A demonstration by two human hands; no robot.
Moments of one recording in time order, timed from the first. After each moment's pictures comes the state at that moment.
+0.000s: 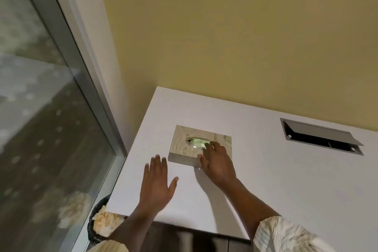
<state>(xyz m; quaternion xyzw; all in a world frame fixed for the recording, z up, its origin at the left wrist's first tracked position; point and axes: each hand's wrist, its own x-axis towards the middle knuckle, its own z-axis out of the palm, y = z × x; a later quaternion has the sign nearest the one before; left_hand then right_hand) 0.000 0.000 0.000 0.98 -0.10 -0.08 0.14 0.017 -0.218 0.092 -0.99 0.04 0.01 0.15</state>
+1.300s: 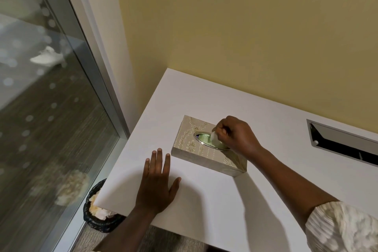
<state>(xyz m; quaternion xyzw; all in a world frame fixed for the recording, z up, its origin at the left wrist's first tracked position) 0.010 -0.007 -0.059 0.98 -0.13 0.00 0.17 0.116 -0.272 0.099 -0.95 -0.11 0.00 0.28</state>
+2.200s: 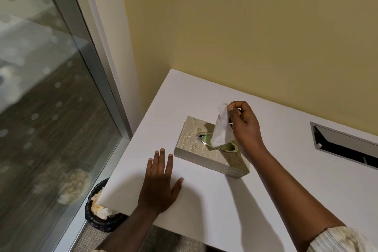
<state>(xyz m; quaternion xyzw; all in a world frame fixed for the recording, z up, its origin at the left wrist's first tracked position) 0.010 -0.011 -0.054 0.98 -0.12 -0.01 0.16 0.114 -0.240 0.130 -0.80 0.10 -0.07 0.59</state>
